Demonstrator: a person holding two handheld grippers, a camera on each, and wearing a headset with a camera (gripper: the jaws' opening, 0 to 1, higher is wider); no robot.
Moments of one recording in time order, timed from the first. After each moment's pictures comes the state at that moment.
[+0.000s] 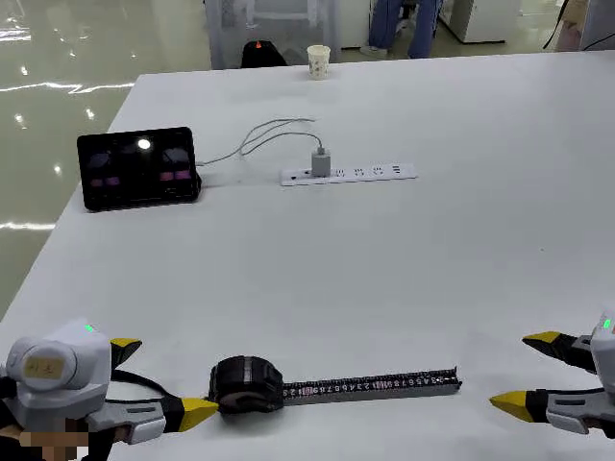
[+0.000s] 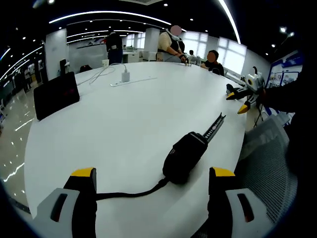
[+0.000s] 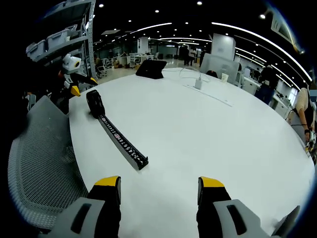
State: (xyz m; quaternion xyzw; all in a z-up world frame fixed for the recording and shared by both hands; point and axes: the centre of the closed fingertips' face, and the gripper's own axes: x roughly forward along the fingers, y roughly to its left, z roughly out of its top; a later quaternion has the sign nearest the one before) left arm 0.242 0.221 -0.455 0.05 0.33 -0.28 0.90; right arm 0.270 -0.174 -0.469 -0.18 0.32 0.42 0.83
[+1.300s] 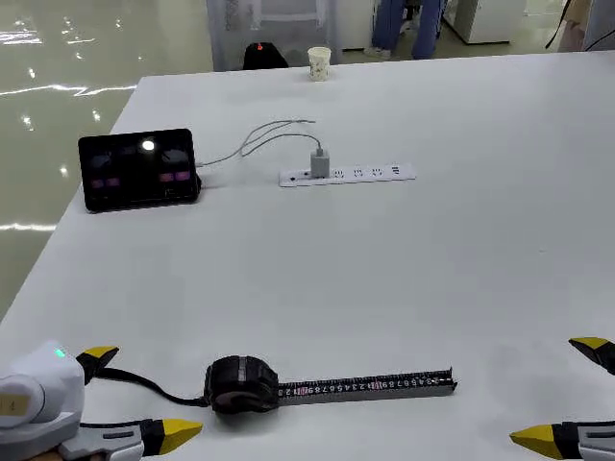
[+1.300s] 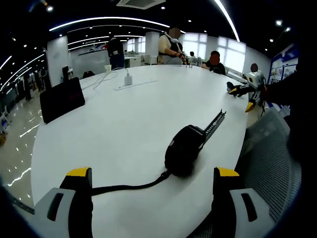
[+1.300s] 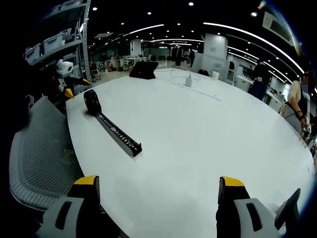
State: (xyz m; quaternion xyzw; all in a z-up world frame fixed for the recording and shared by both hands) left arm 0.228 0.230 -0.450 0.07 0.31 -0.26 0.91; right arm 0.263 -0.203 -0.470 -0.17 0.32 0.40 0.84
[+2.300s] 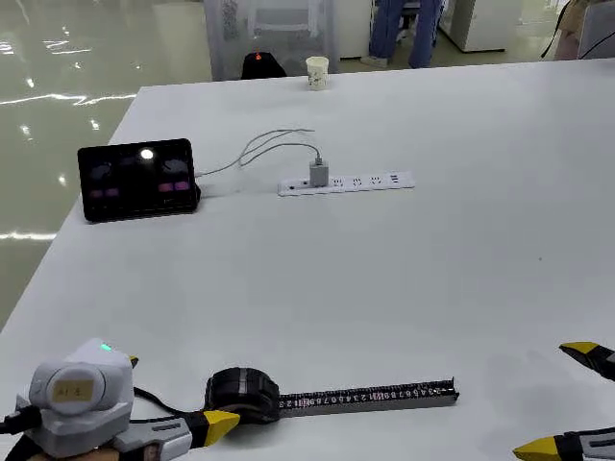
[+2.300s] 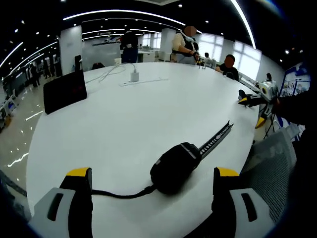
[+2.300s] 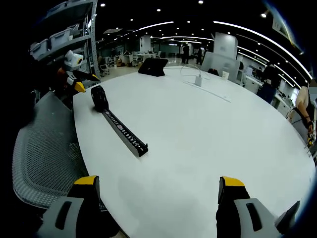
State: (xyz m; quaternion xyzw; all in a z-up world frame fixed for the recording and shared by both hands) left arm 0.247 0.195 -0.454 0.04 0.35 -0.21 0.91; right arm 0.261 -0.194 -0.468 -0.18 0.33 0.44 0.82
